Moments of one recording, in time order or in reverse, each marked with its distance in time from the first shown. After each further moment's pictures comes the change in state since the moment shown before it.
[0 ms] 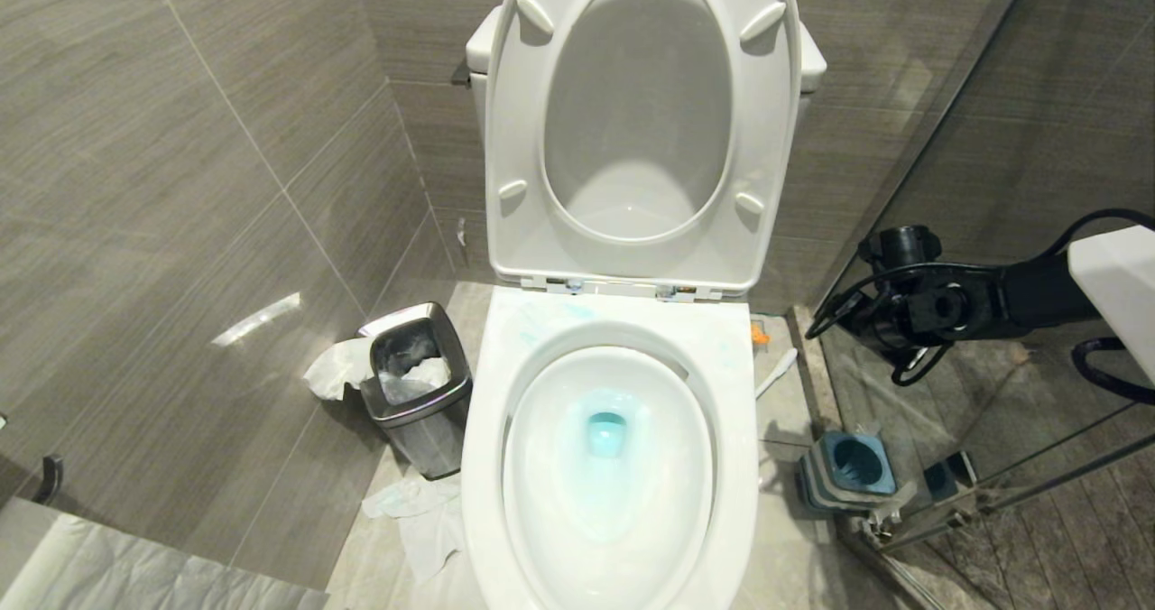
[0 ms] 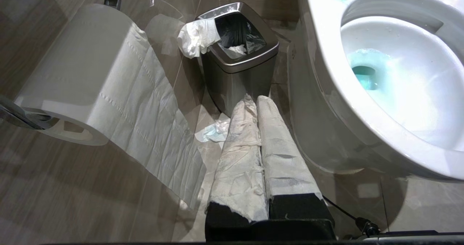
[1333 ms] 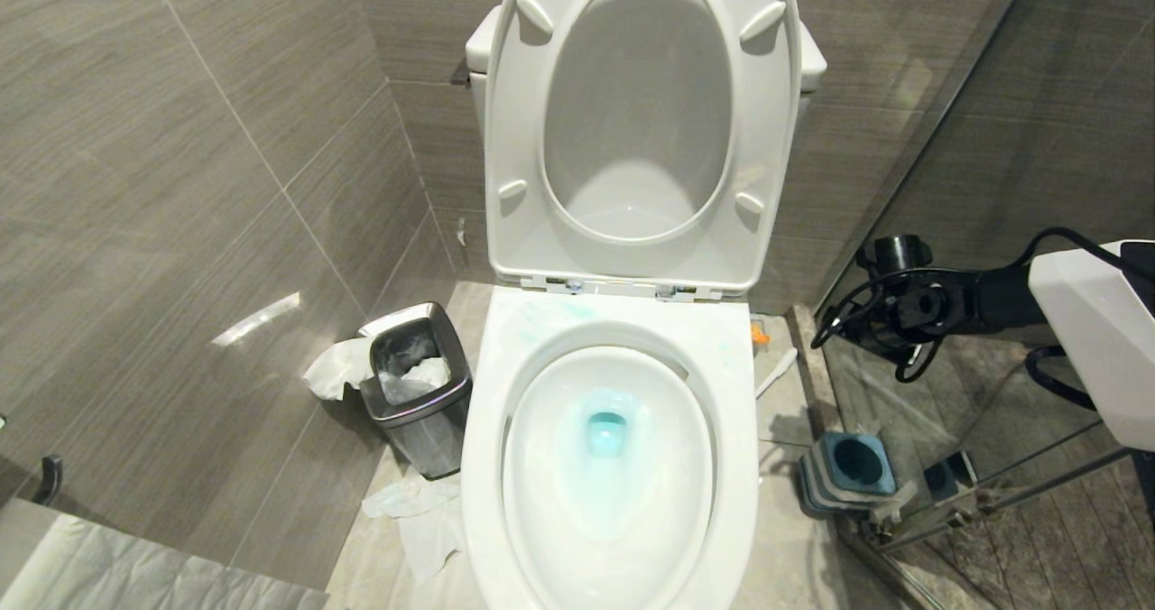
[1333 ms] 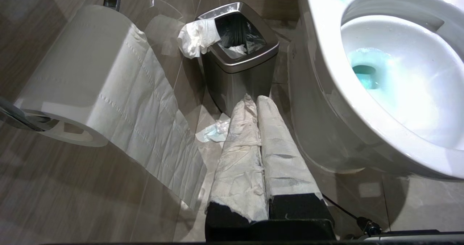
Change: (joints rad) left arm 0.001 0.000 0.000 0.000 0.000 0.006; right arm -0.049 0.161 -0.235 0.117 0.043 -0.215
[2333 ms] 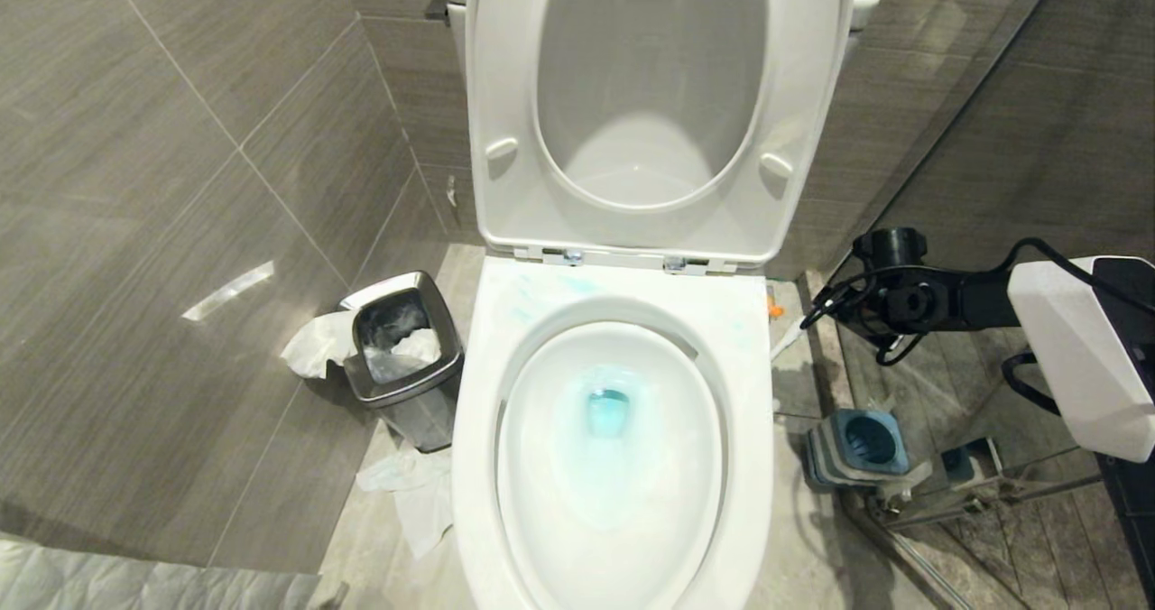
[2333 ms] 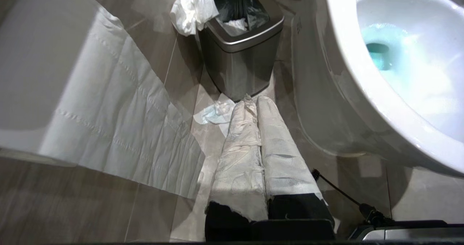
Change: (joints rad) left arm 0.001 0.000 0.000 0.000 0.000 0.001; right arm -0.019 0.091 -0.160 -0.057 0.046 0.094
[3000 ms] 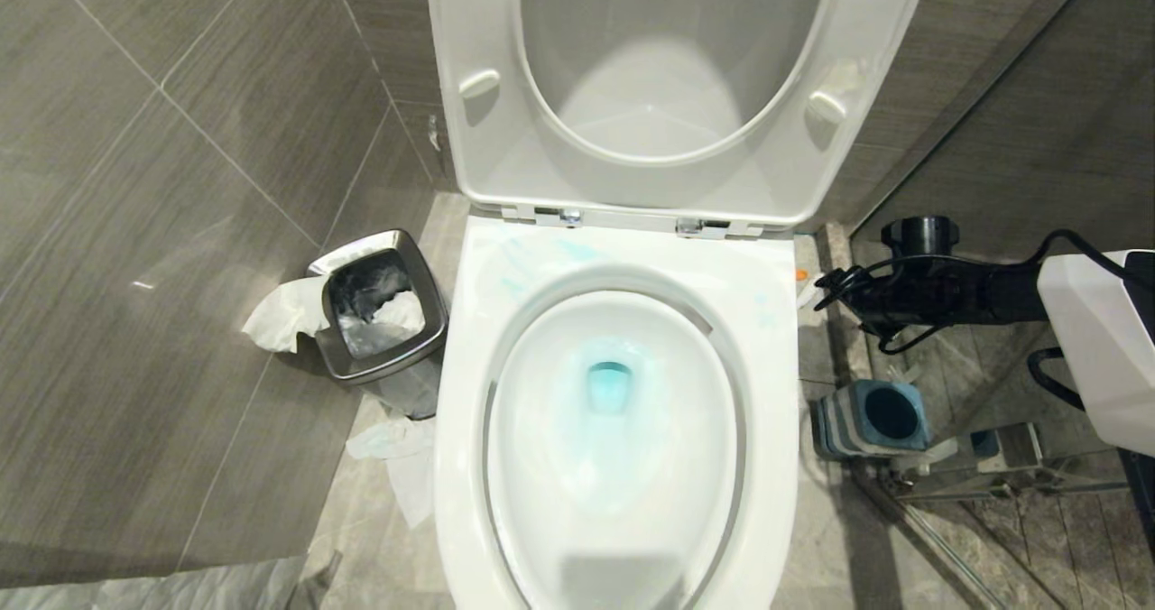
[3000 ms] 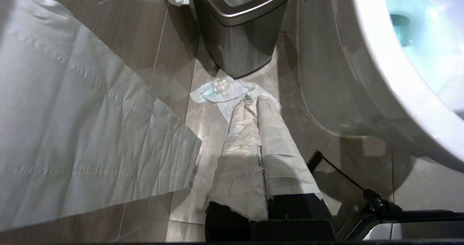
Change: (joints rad) left arm 0.000 0.000 0.000 0.000 0.000 0.000; right arm -0.047 -0.021 -0.002 -0.036 0.231 0.103
